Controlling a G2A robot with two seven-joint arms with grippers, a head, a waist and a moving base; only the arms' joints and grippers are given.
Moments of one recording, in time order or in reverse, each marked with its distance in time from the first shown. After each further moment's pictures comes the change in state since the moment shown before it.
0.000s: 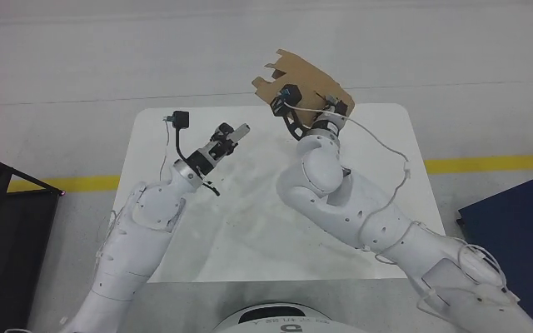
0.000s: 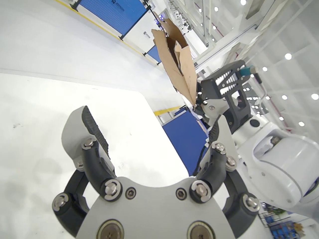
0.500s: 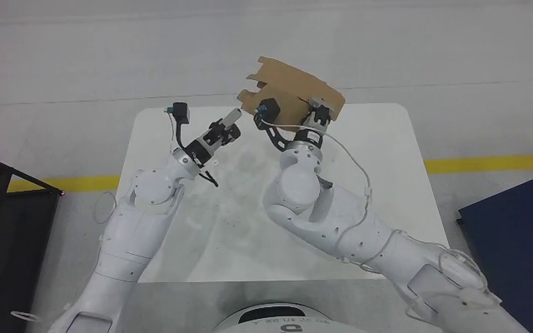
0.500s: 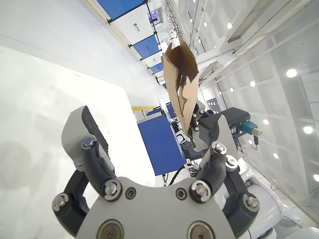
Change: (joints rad) left arm -0.098 -0.016 0.011 0.135 -0.231 0.037 -0.085; right arm -0.053 -0.071 -0.040 0.054 -0.210 -0.121 -0.060
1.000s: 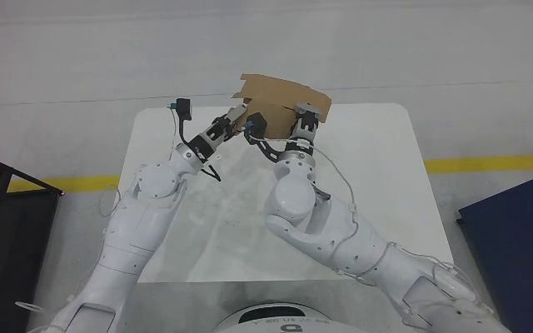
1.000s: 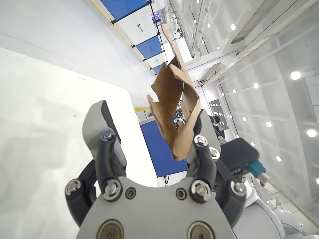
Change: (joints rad) left arm -0.054 -0.013 0.033 0.058 0.004 0.015 0.009; right arm -0.095 -0.034 0.036 -0.026 -0.100 -0.141 -0.144
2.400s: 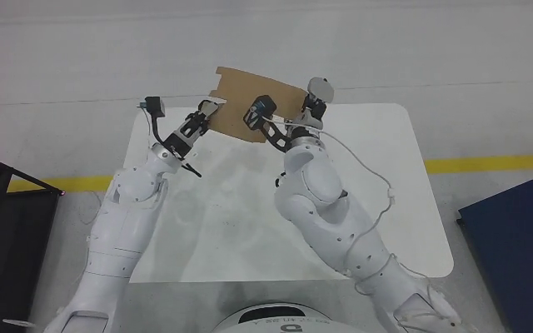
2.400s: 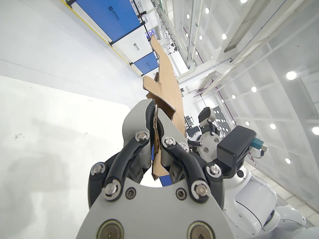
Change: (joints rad) left arm 0.054 0.019 -0.162 0.002 0.010 -0.105 -0.006; right arm -0.148 -0.103 0.289 -0.102 0.160 0.013 -0.249
